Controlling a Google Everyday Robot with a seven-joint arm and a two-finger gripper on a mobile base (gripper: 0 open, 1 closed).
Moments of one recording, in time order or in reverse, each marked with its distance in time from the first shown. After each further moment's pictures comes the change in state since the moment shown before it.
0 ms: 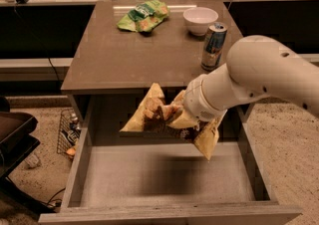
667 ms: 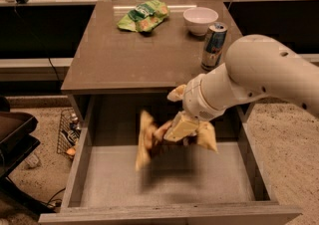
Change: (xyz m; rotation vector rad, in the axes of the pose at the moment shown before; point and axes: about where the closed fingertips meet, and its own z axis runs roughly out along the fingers) arm -0.003 0.001 0.000 -0.001 0.001 -0.006
